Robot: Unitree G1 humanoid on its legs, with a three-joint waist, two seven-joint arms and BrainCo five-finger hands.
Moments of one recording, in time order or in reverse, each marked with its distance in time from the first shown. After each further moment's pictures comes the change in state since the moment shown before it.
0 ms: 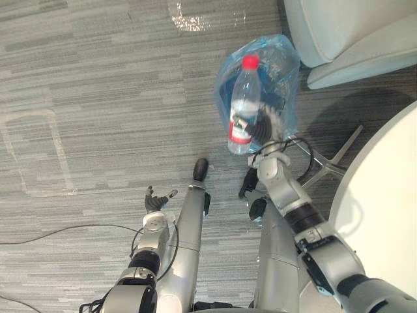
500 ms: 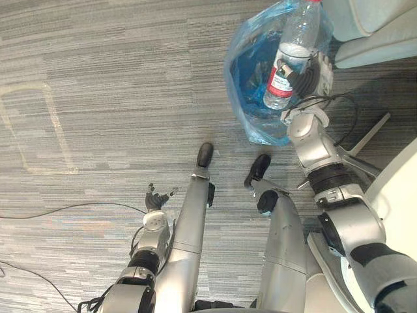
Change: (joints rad) left arm 0.000 0.009 -0.032 0.001 -0.032 -0.039 -0.022; right arm -0.162 -0.132 -0.079 0.130 0.075 0.014 -0.051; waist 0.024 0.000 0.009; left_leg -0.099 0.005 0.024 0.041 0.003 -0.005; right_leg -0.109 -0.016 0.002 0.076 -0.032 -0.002
